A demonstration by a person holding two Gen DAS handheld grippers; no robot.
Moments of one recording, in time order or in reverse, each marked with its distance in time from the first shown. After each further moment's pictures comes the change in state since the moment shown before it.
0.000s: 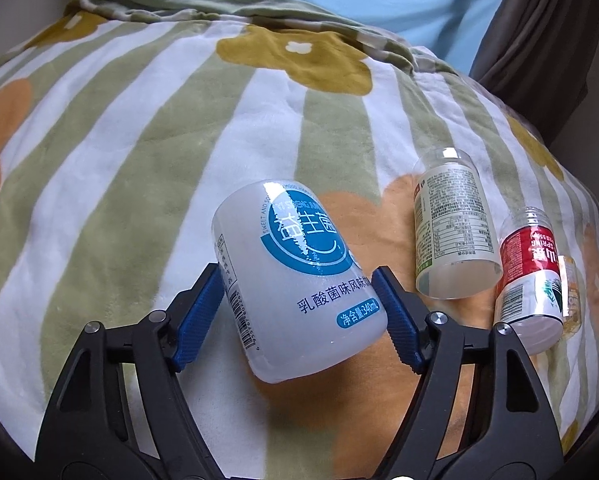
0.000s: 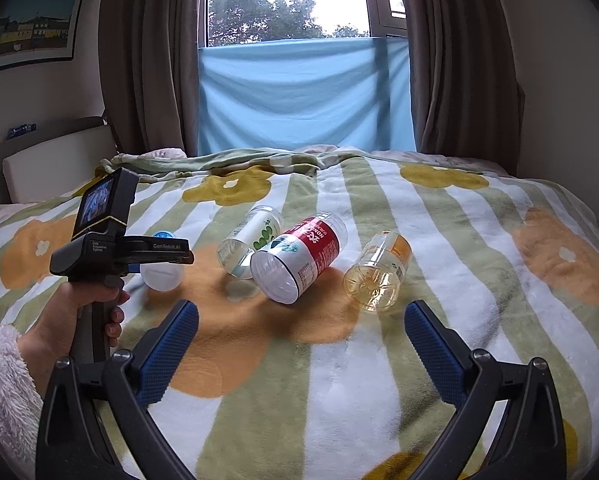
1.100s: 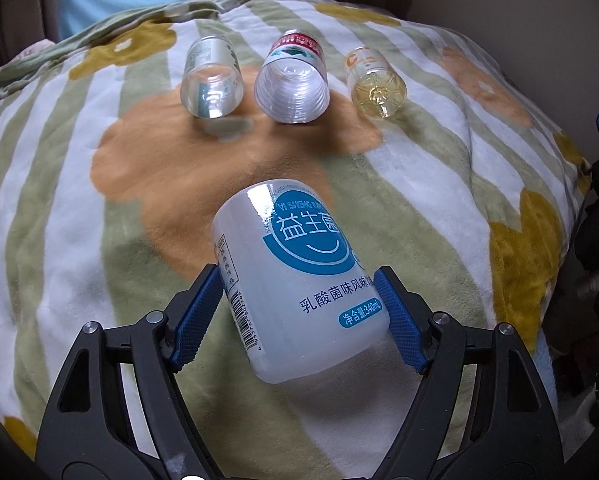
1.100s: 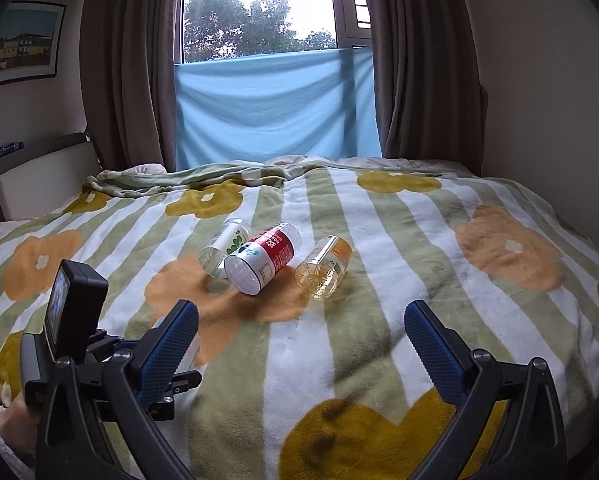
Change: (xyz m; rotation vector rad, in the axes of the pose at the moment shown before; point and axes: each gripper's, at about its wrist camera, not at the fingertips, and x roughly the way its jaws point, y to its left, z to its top) left arm -0.100 -0.083 -0.148 0.504 0.113 -0.260; right arm -0.080 -0.026 0.002 0.047 -0.005 -0.079
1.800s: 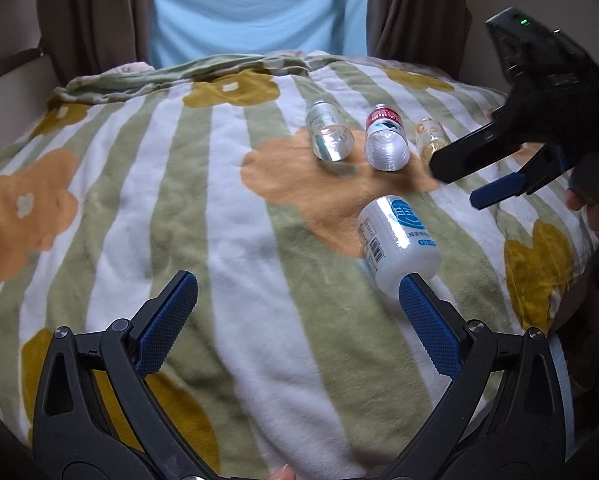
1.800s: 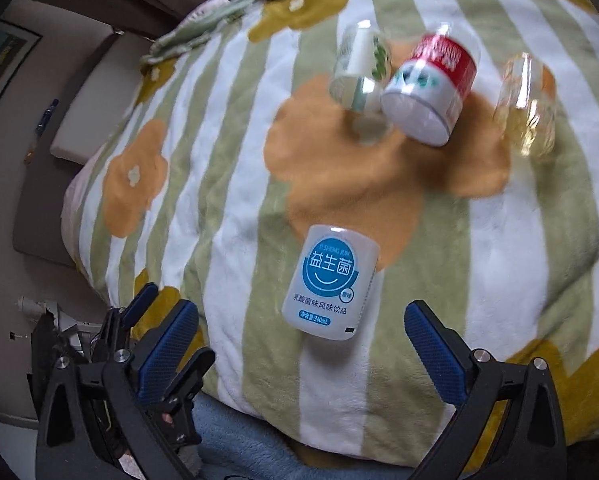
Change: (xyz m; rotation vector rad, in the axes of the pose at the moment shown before) left arm -0.121 0.057 -0.047 -0.114 -0.192 0.213; right arm 0.150 0.073 0.023 0.178 0.902 0.487
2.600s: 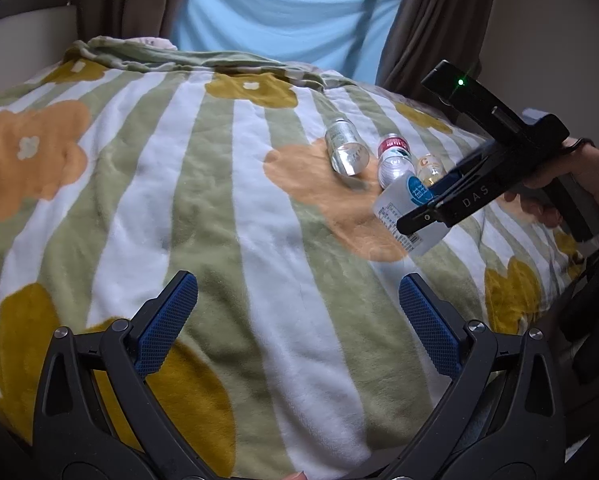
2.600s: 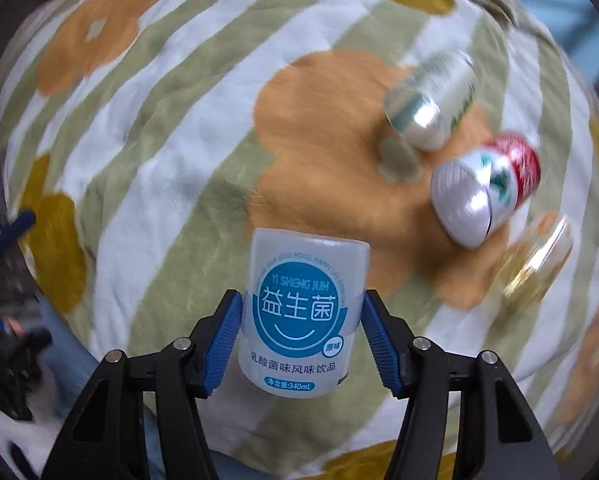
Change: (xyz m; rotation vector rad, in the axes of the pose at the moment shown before) left arm -0.018 0.055 -0.024 -0.182 -0.053 -0.117; right arm 0.062 0.074 0.036 -0.649 0.219 -0.492
